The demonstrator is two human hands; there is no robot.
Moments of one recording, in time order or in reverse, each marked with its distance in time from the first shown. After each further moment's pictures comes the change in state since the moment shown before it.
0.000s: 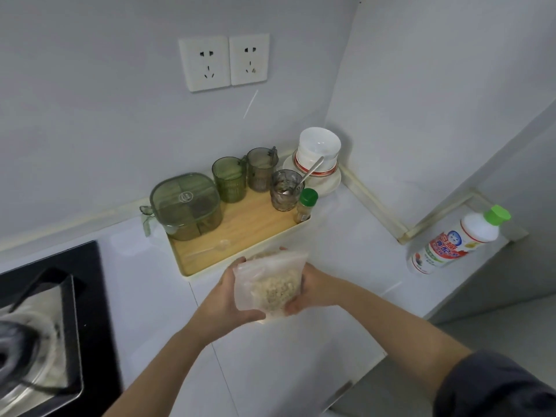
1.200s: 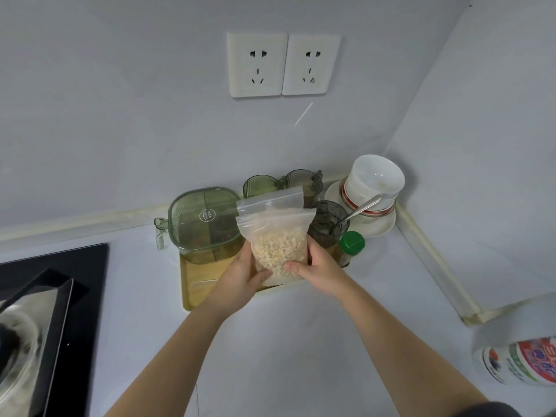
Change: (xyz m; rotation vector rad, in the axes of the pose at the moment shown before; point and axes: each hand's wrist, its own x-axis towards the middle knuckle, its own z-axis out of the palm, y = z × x) left_hand 0.130 -0.022 -0.032 -0.044 0.296 0.088; right_hand 0.145 -0.014 -0.055 0.094 0.082 -0.101
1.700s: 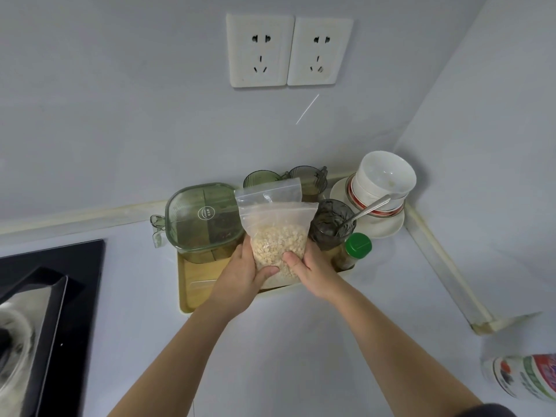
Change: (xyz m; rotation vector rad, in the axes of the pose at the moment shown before) left_hand 0.008 -0.006 0.007 0.177 0.093 -0.046; right_hand 0.021 0.012 0.016 -0.284 0.113 -0.143
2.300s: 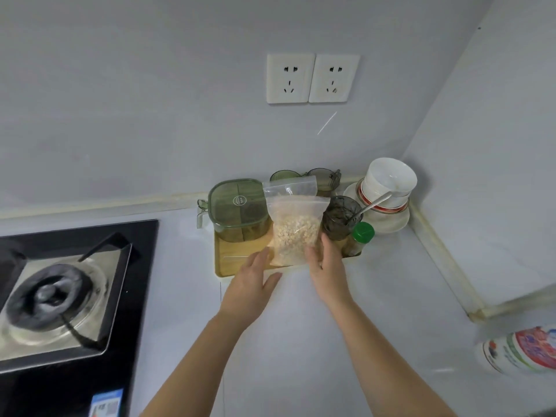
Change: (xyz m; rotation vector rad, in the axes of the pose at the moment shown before) left_hand -0.098 0.051 -0.017 0.174 0.104 -0.095; right_hand -0.065 -0.032 0.017 0.109 0.315 0.110
